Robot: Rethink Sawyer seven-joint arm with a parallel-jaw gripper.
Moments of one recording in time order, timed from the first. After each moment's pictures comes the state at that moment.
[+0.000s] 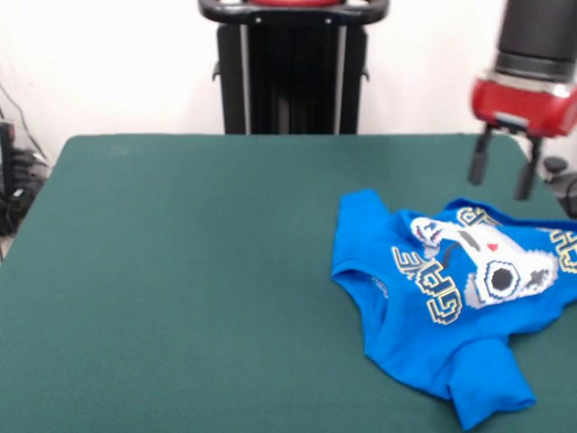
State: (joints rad) arm 0.41 -0.55 -0.37 1.72 0.67 0.23 2.28
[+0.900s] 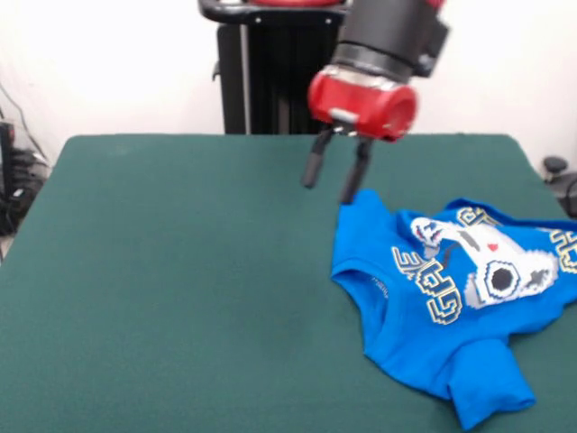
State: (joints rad) arm 0.17 -0.57 -0.36 1.83 0.40 -0.10 2.28
